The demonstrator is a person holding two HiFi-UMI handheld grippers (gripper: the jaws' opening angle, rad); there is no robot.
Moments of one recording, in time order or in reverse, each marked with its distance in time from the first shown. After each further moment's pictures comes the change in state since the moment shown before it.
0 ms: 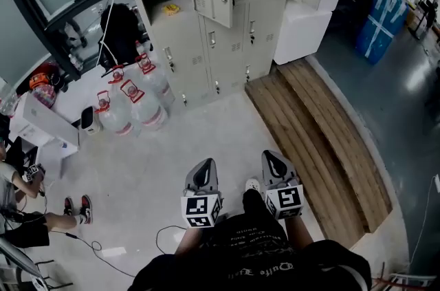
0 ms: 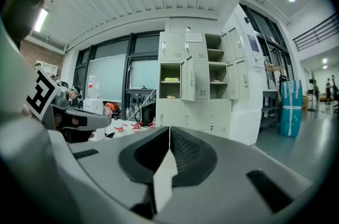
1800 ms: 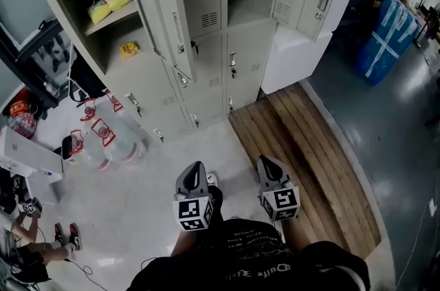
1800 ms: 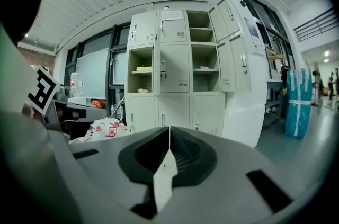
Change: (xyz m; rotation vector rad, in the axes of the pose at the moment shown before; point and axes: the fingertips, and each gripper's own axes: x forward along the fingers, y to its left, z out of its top) left arm 0.317 0.001 0.059 0.008 0.005 0.081; right arm 0.222 -0.245 0.003 0.046 0.077 0.003
